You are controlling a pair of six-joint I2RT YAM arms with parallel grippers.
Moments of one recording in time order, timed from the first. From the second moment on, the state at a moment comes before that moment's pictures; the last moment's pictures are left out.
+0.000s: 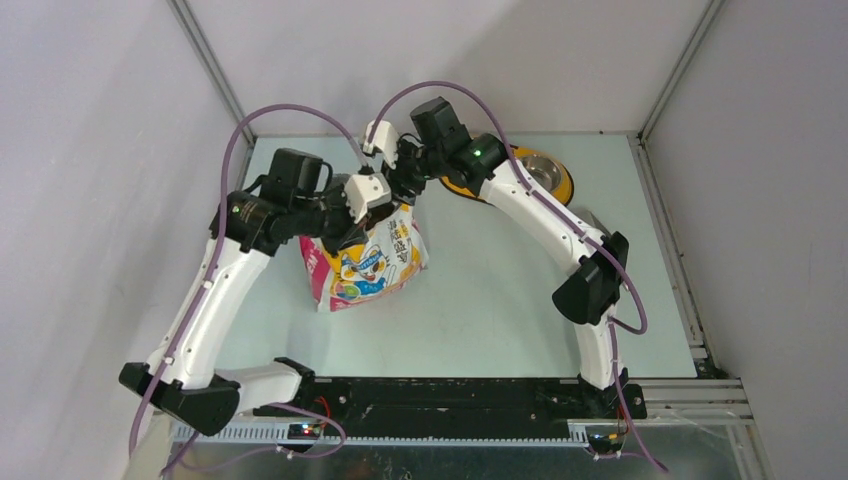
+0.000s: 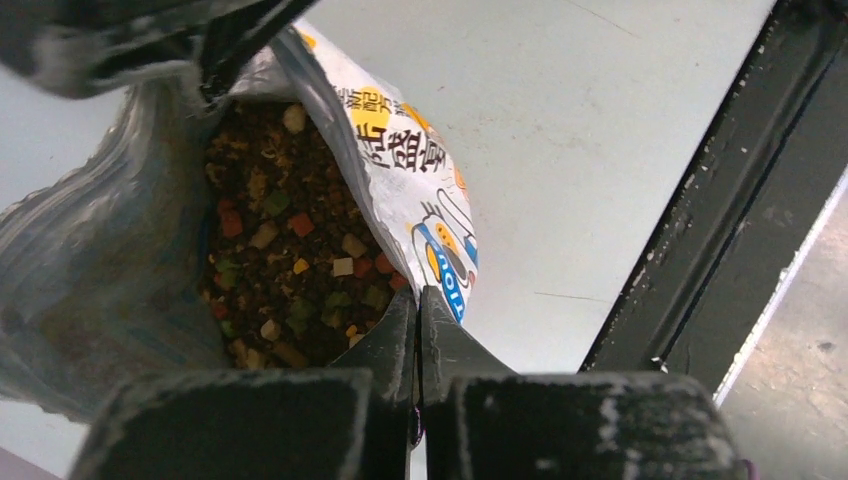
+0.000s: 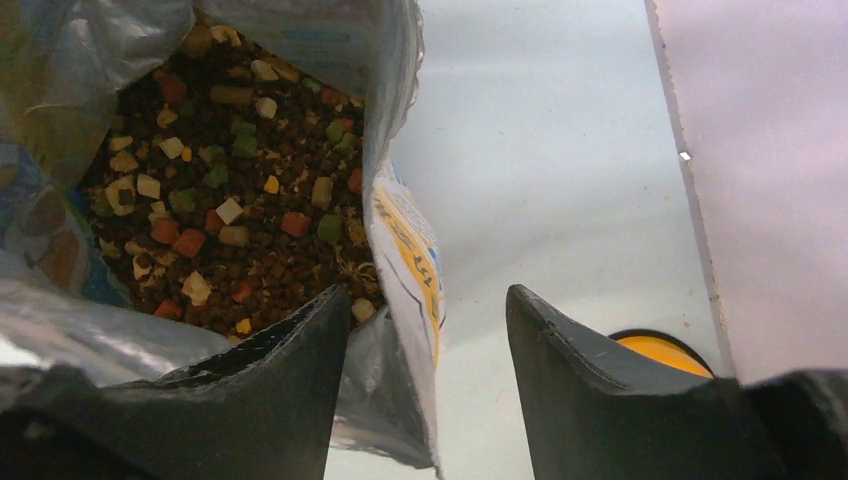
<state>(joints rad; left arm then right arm) -0.41 1.21 1.53 -1.17 0.45 0.56 0.77 2.03 2.19 -0.75 -0.40 -0.54</state>
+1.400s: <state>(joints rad) -0.52 1.04 1.63 -1.05 -0.09 0.43 0.71 1.91 2.18 -0.78 -0.33 -0.42</state>
